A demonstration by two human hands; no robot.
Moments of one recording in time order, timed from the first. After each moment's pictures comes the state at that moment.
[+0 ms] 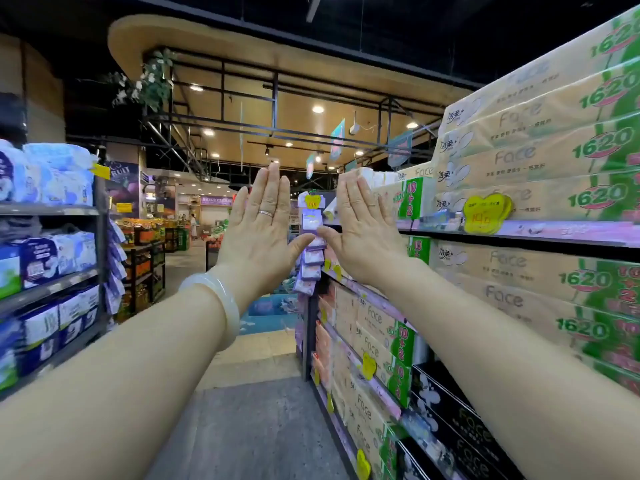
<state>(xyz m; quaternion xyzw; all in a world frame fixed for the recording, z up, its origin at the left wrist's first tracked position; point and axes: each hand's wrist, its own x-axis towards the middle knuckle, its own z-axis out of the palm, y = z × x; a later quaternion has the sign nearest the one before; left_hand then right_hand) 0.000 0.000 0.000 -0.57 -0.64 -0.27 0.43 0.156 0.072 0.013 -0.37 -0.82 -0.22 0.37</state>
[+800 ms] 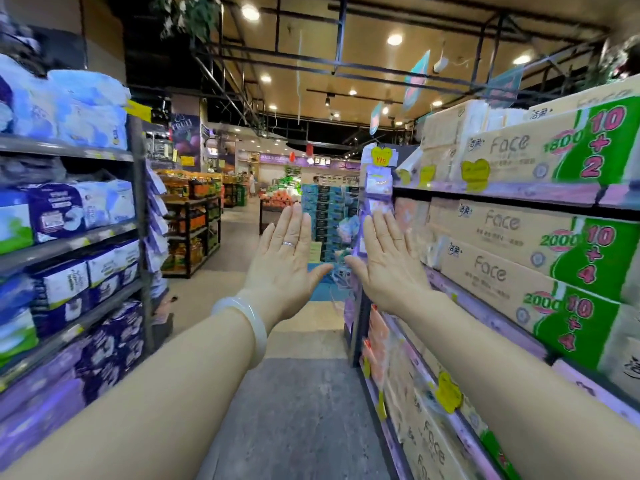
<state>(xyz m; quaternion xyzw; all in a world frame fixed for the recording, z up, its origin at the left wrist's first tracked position) -0.207 0.340 -0.102 -0.57 -0.73 -0.22 0.32 -0.055 0.440 -0.088 -0.36 -0.88 -0.14 0.28</state>
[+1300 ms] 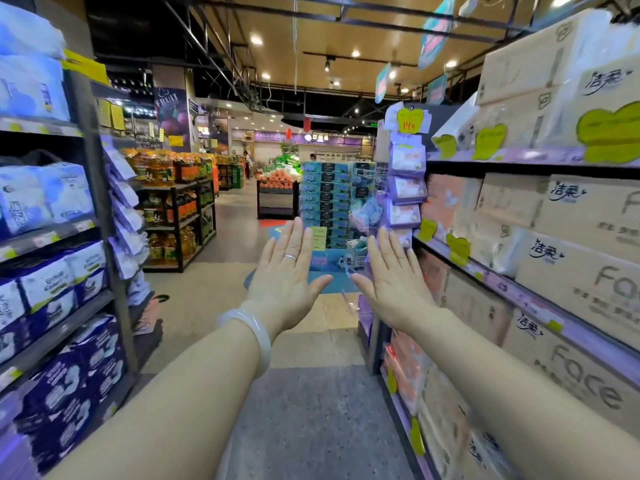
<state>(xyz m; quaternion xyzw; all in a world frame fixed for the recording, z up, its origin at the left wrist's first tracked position) -0.427 0.613 -0.158 -0.59 -0.75 -0.18 0.26 -0.263 0.713 -0.157 -0.39 -0.89 -0.09 0.24</state>
